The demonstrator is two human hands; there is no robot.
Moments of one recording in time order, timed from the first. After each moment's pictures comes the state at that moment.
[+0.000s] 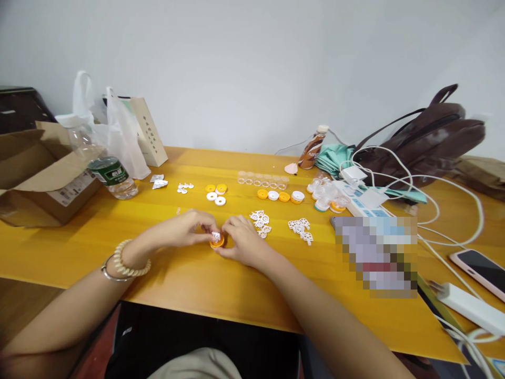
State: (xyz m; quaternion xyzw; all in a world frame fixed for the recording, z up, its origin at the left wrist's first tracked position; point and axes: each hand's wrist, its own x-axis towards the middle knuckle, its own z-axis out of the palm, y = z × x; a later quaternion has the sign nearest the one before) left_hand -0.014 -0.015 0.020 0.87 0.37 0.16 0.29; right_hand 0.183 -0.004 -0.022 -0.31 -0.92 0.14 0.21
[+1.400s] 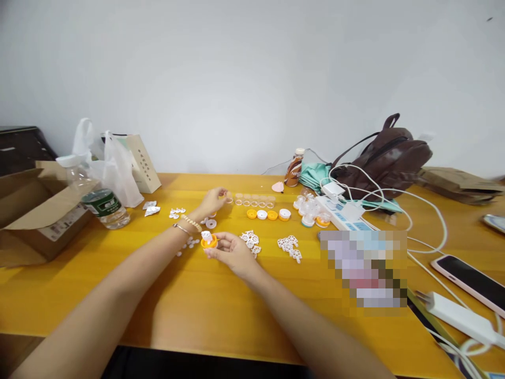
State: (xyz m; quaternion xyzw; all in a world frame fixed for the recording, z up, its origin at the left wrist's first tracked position) left_hand 0.039 0.145 0.002 0.70 0.53 0.42 0.23; right_hand 0.173 -0.001 -0.020 -0.31 -0.53 0.67 0.42
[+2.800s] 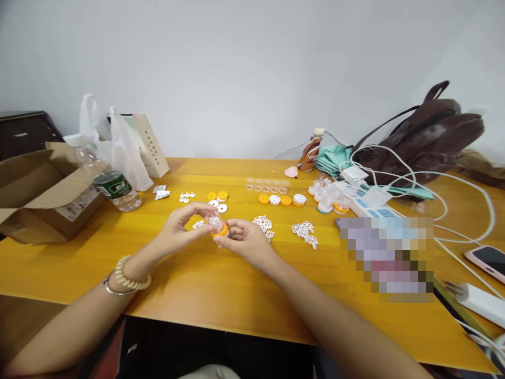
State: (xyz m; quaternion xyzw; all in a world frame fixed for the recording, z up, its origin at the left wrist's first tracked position) left_hand -0.012 -0.022 0.022 0.78 0.35 0.46 0.25; right_hand 0.176 -0.013 -0.007 -0.32 -0.59 0.63 0.38
